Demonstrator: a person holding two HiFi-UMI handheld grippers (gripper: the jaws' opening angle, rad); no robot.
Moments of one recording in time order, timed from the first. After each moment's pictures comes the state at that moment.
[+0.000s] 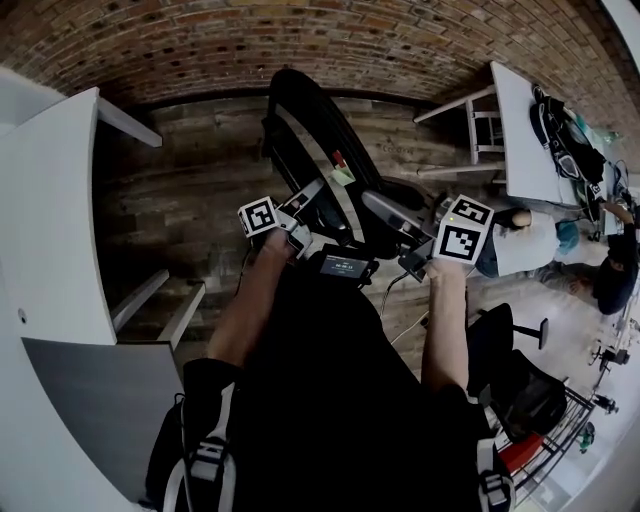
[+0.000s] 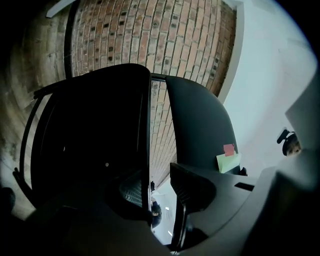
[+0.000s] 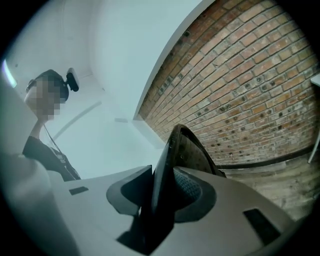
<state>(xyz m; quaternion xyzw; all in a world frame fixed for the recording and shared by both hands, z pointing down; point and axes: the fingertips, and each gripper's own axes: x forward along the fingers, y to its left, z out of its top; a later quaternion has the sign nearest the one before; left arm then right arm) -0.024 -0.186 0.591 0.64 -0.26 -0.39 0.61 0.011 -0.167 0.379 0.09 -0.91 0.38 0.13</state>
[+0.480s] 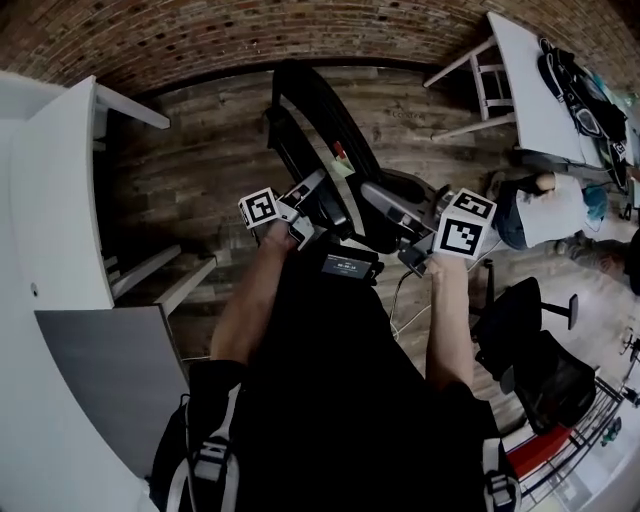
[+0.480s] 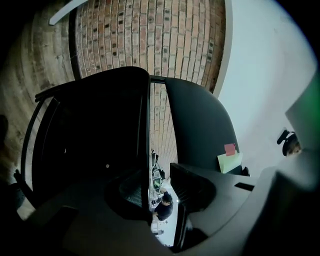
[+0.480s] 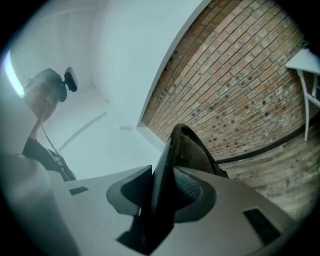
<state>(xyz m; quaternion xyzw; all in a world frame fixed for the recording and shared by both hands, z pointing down) 0.062 -0.098 0.609 0.65 -0.29 -0.33 0.62 0.117 -0.081 0.398 0.10 -0.90 0.41 0.07</state>
